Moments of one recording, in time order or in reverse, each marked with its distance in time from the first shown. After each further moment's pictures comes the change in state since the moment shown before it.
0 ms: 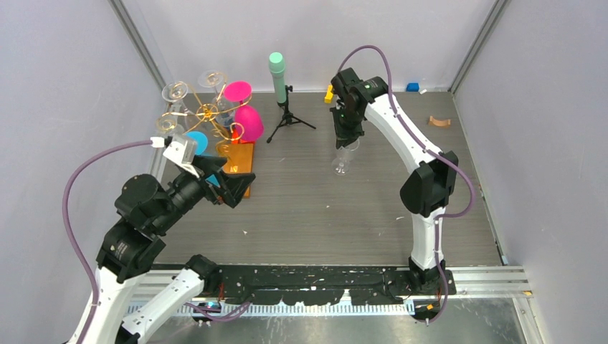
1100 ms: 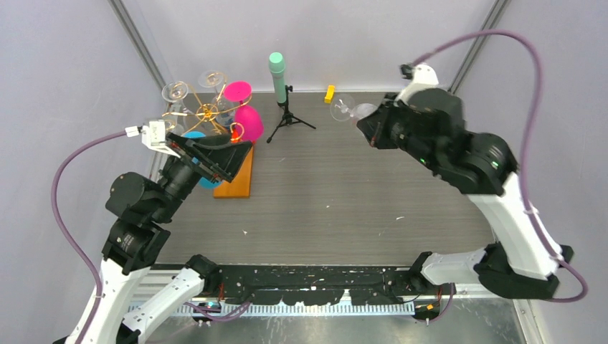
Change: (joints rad) left arm 0.000 0.055 -0.001 0.359 -0.051 -0.373; right arm 0.340 -0.797 -0.205 0.260 0.402 0.234
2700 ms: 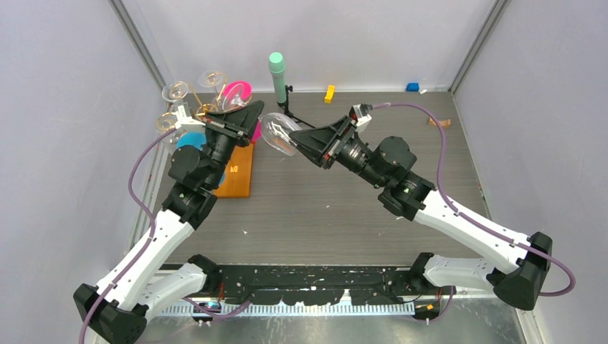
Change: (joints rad) left arm 0.002 0.268 -0.240 0.586 -0.204 -0.715; right arm 0.044 -0.131 -0.876 1.339 -0.457 0.908
